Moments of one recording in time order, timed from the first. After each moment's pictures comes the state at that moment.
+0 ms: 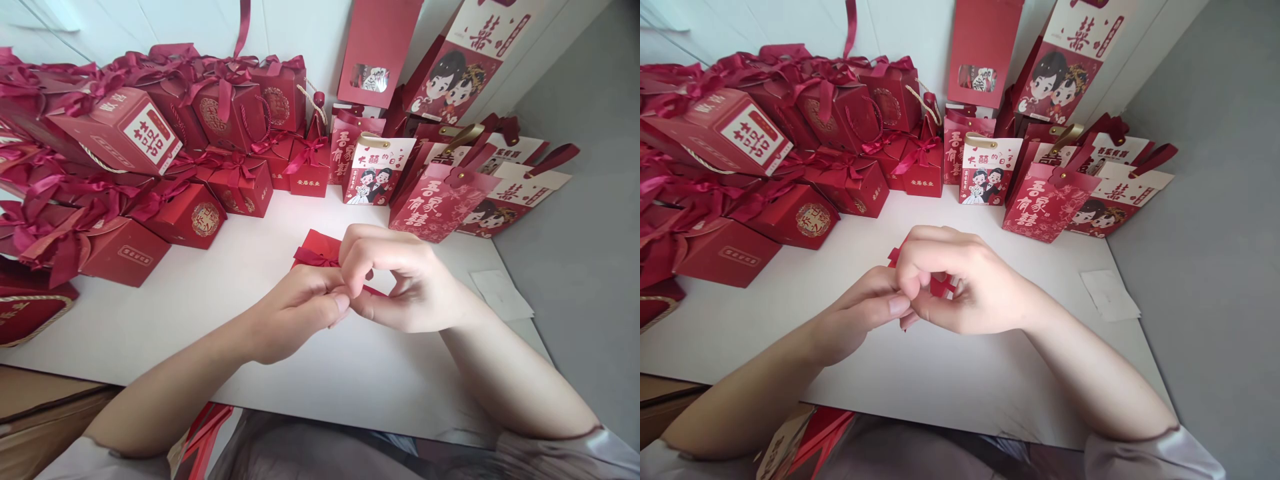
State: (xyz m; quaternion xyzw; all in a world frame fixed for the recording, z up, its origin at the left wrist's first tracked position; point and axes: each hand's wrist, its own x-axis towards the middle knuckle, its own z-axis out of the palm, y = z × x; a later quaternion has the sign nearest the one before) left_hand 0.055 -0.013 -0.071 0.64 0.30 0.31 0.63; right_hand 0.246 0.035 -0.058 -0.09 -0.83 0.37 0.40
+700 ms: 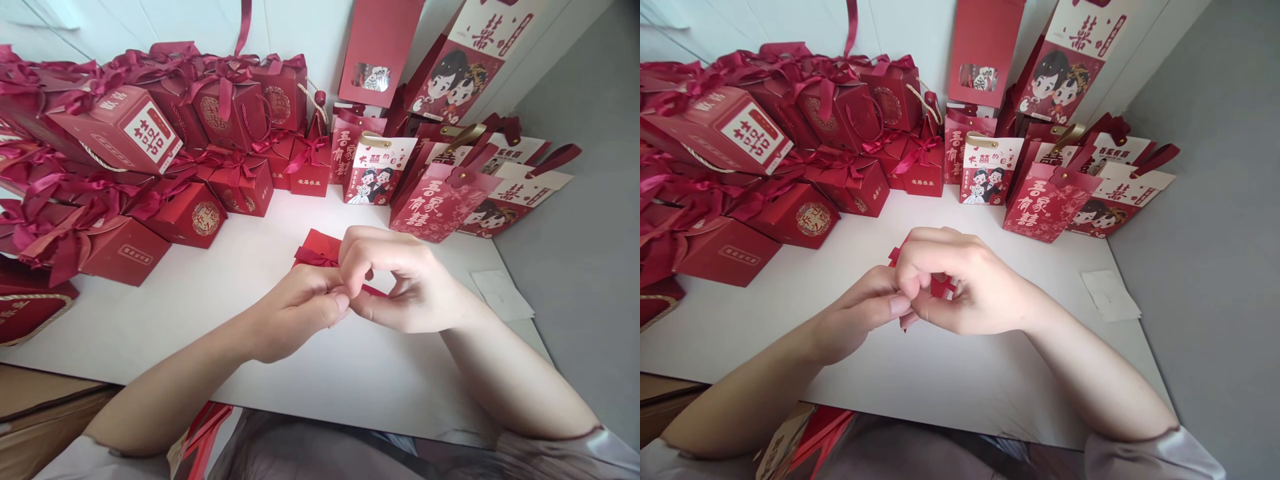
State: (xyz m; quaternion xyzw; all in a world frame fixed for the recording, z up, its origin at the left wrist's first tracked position) left_hand 0.055 -0.012 -0.071 0.64 0.31 0.31 0.63; right_hand 0.245 0.034 -0.057 -0.09 -0.84 0.37 0.39
